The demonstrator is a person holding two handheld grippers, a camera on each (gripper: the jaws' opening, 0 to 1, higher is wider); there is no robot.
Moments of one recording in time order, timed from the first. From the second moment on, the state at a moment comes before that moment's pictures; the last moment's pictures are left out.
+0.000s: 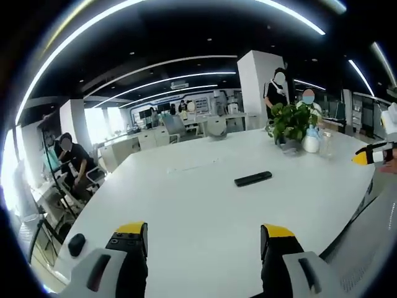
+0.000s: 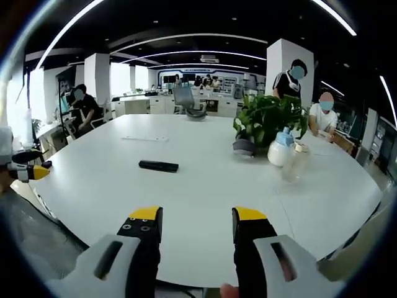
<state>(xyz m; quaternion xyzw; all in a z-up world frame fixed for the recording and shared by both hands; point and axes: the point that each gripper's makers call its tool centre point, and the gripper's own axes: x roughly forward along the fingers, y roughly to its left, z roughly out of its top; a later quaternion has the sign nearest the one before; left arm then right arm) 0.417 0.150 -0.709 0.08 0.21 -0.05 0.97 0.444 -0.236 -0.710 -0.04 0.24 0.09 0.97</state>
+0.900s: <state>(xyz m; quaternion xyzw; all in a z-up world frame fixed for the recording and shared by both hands) 0.417 0.143 -0.717 0.10 0.23 -0.07 0.97 0.445 -0.237 -0.717 -0.05 0.26 0.09 0.96</state>
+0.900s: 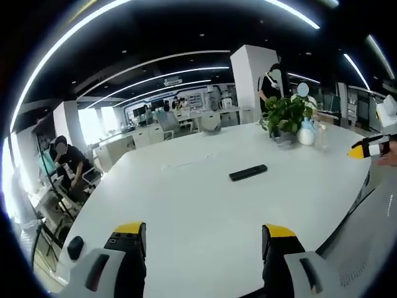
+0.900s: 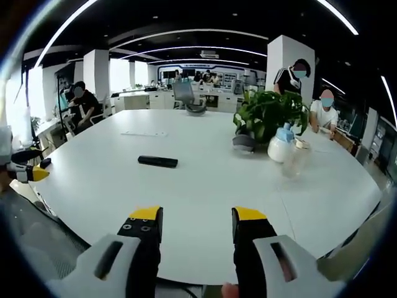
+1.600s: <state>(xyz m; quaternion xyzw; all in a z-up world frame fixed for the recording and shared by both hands) 0.417 0.136 -0.716 0.09 0.23 -0.09 0.97 0.444 -0.239 -0.719 -0.05 0.26 0.09 0.96</state>
